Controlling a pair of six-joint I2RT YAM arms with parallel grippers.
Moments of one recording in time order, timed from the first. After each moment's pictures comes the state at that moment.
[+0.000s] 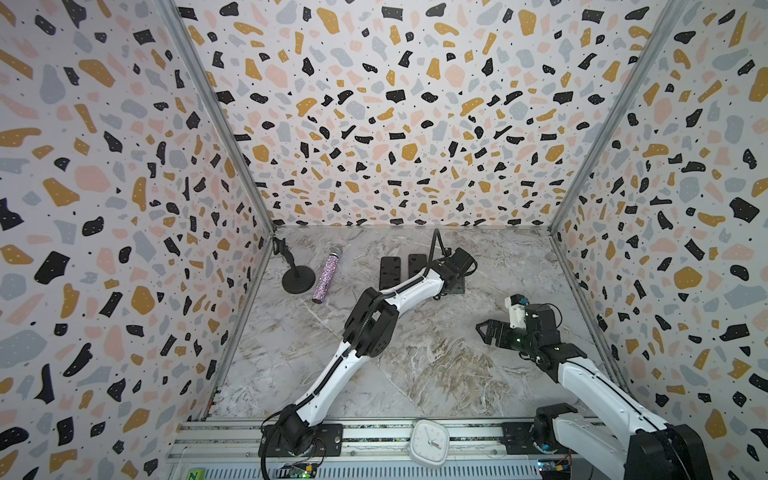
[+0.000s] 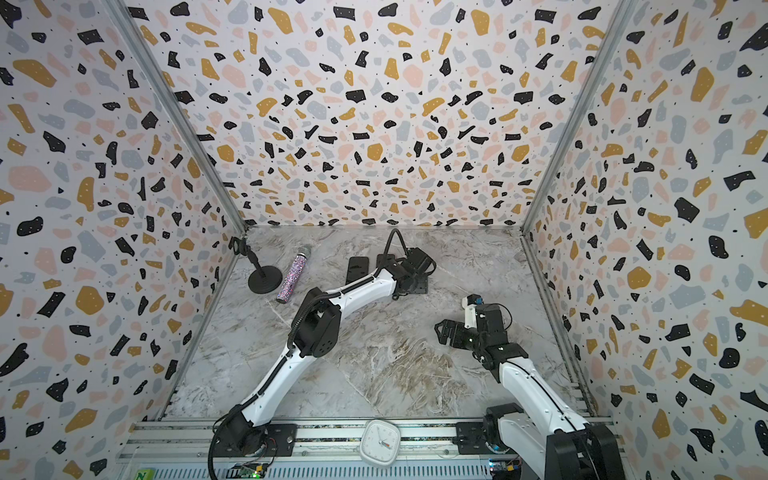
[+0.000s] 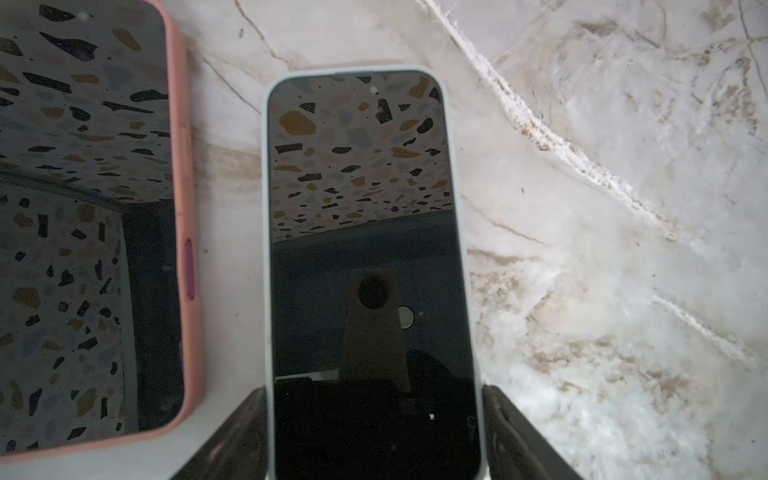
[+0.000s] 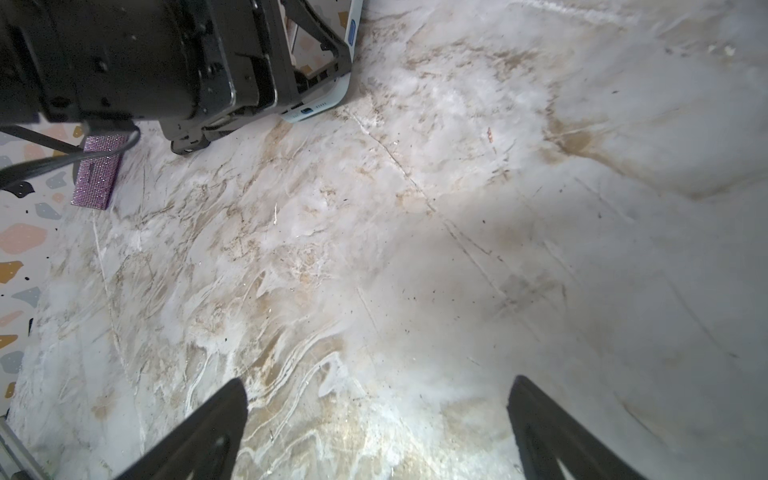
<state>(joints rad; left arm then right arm) -0.82 2.55 2.25 -0.72 -0.23 -0.66 0.19 0.97 0.40 -0.20 -0.33 0.38</state>
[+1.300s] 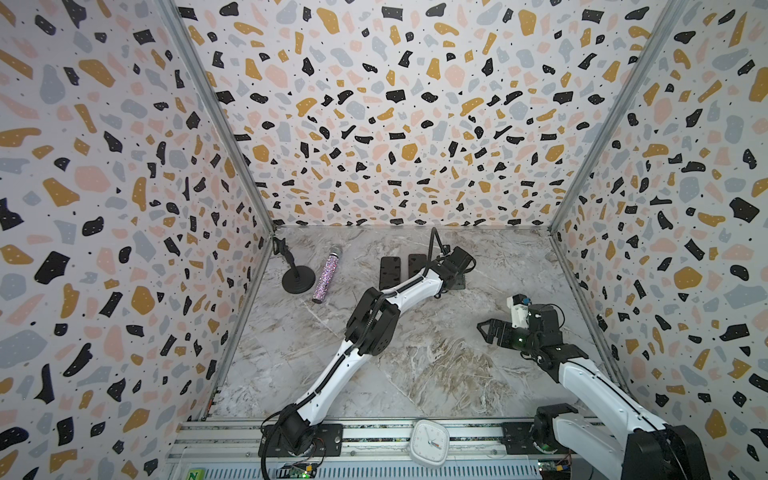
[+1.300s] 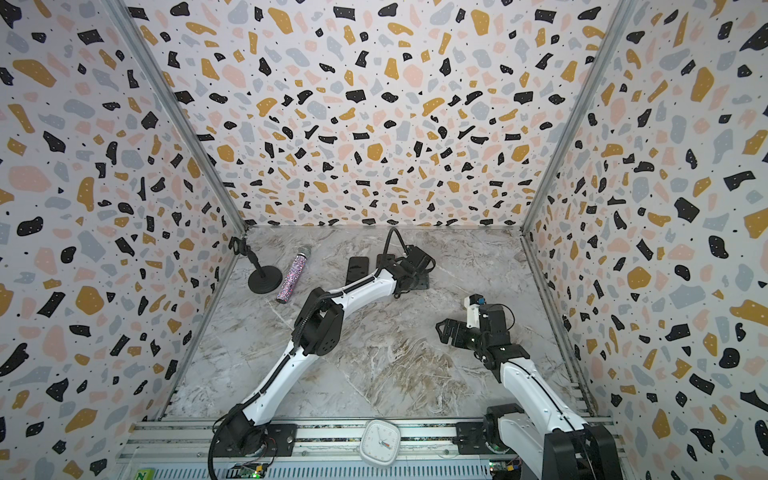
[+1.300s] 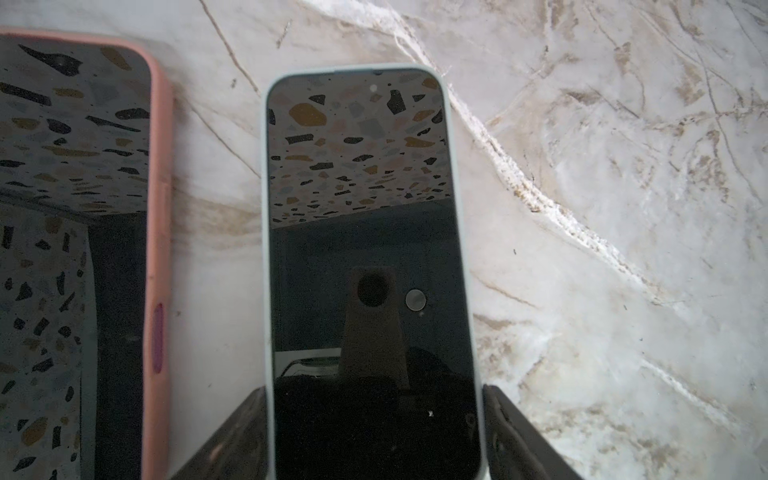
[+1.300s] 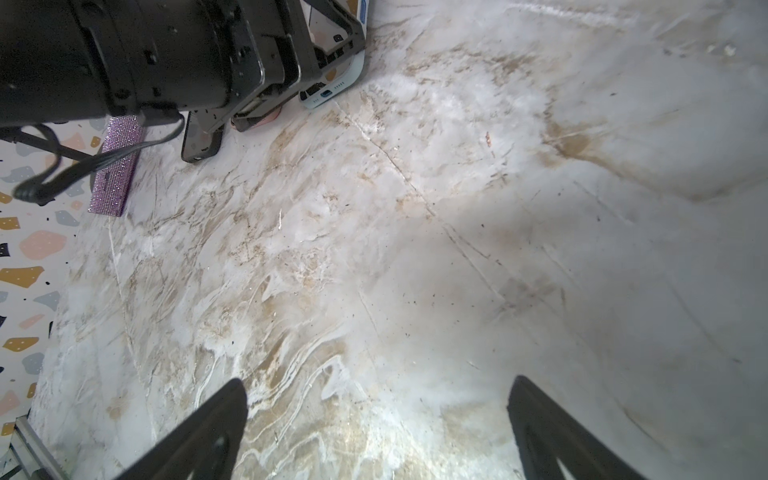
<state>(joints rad) -0.80 2.61 2.29 -0.64 -0.23 -0.69 0.16 0.98 0.39 -0.18 -0.38 0.38</state>
